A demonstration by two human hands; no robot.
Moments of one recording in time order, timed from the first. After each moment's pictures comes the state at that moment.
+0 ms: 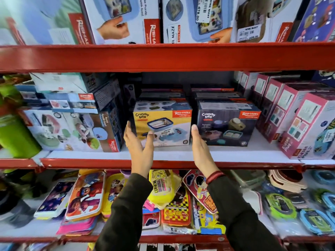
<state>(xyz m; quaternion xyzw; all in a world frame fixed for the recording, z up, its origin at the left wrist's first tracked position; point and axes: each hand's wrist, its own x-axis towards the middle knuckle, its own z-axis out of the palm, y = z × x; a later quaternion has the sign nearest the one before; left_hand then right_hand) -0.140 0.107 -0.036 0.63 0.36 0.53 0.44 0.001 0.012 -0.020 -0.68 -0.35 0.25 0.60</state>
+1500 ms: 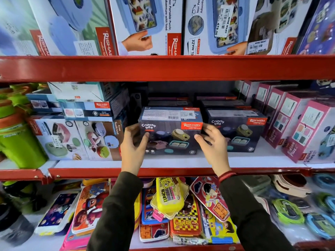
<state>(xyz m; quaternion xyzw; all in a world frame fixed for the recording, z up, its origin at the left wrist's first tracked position) -0.187 0.169 -0.023 0.68 0.31 0.52 0.41 0.001 0.022 -0.007 -0.64 -0.37 0.09 0.67</state>
